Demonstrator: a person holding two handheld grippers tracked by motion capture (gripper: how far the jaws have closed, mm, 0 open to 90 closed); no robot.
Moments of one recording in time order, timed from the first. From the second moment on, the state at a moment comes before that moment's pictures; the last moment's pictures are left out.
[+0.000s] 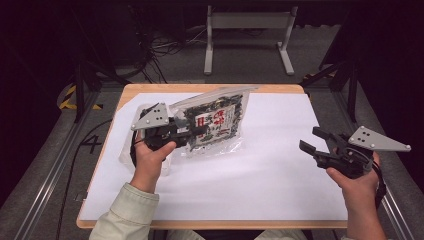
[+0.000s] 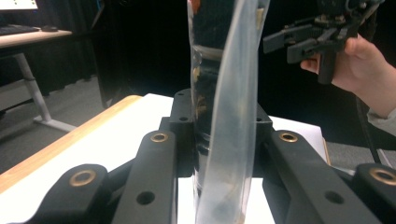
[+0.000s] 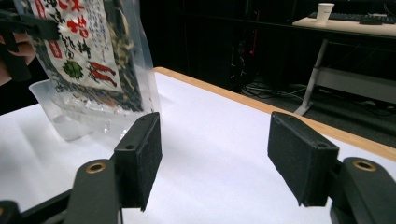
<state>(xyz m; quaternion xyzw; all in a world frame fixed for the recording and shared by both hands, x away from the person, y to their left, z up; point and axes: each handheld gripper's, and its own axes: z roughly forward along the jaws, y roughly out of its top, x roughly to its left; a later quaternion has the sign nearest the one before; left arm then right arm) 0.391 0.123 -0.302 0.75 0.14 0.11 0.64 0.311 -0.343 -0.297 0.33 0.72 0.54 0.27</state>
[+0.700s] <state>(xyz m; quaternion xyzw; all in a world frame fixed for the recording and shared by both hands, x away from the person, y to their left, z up) 0.392 0.163 -0.296 0.73 0.17 0.16 0.64 0.325 -0.351 -0.312 0.35 0.73 0.54 0.24</state>
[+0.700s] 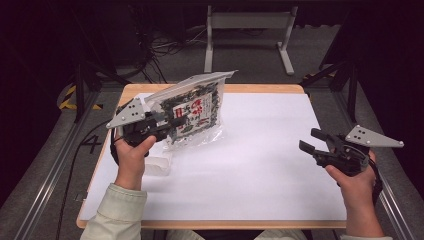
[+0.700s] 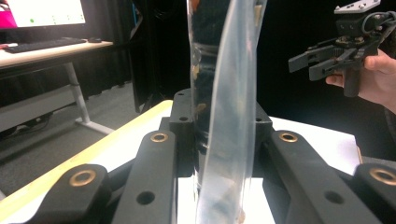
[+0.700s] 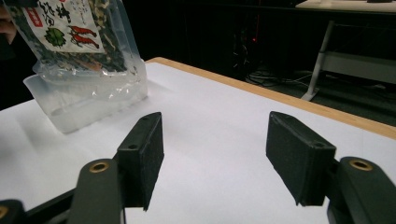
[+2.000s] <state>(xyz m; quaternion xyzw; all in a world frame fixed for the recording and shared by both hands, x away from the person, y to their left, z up) 0.388 0.247 -0.308 0.68 0.26 0.25 0.64 0.342 -0.328 -0.315 0.33 0.75 0.53 0.22</state>
